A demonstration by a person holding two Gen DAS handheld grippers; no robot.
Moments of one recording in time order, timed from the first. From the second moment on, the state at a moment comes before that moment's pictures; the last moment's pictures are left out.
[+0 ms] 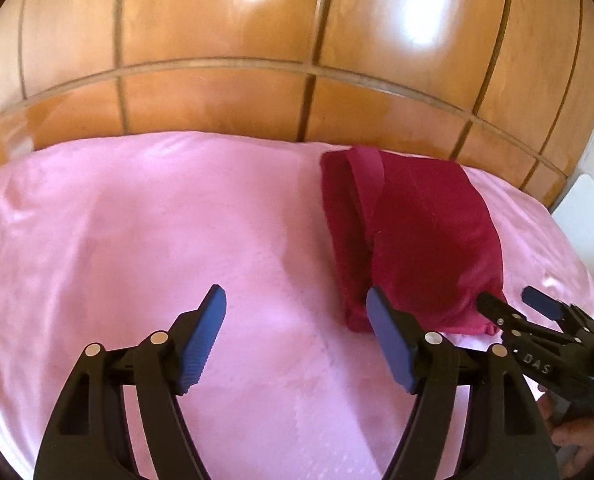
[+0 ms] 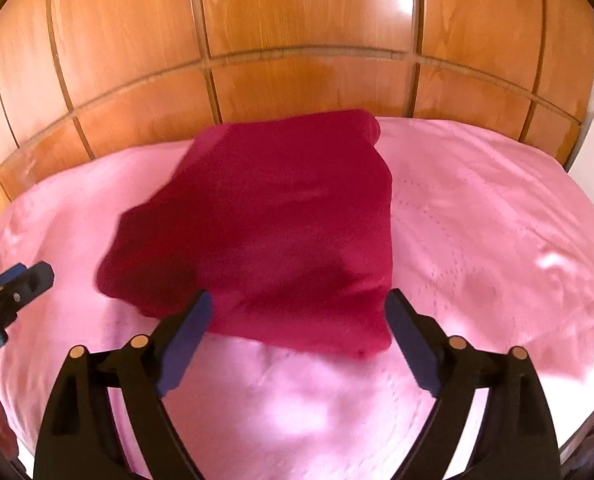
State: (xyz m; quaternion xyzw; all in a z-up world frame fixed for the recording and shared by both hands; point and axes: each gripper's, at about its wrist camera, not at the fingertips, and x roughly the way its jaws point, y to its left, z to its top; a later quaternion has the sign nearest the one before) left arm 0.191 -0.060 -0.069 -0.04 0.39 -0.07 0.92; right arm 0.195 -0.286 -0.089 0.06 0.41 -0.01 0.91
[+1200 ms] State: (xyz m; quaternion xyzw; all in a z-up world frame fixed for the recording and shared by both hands) left arm 0.076 -0.077 -0.019 0.00 0.26 -0.04 0.97; right arm 0.072 -0.261 -0.023 0.03 0.28 -0.12 0.95
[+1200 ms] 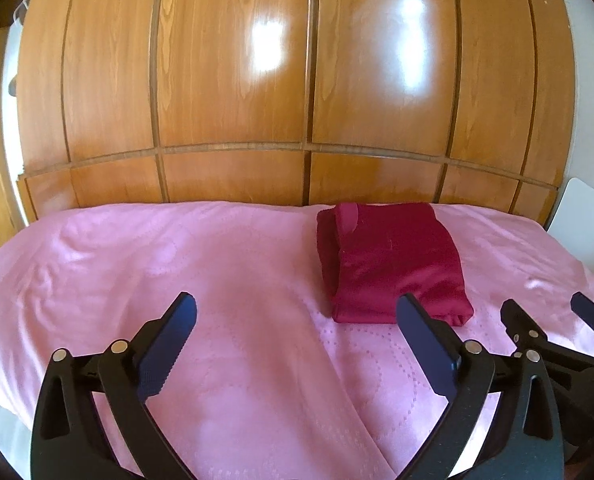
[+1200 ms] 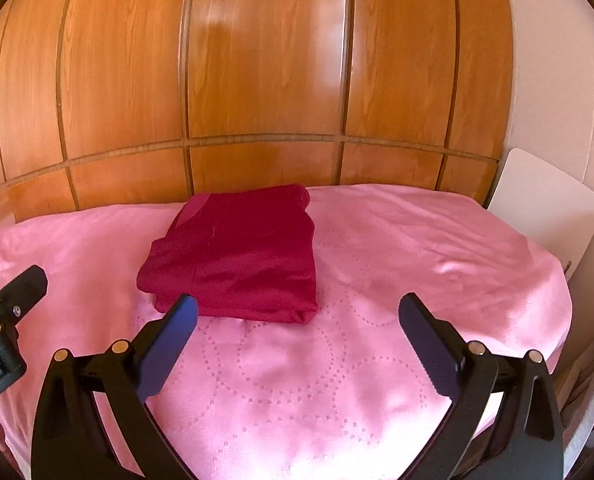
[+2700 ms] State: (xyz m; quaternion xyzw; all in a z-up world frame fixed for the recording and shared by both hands) left arm 0.075 -0.073 -0.023 0.00 0.26 -0.02 0.97; right arm 0.077 -0.266 -0.035 0.04 0.30 -0.11 0.95
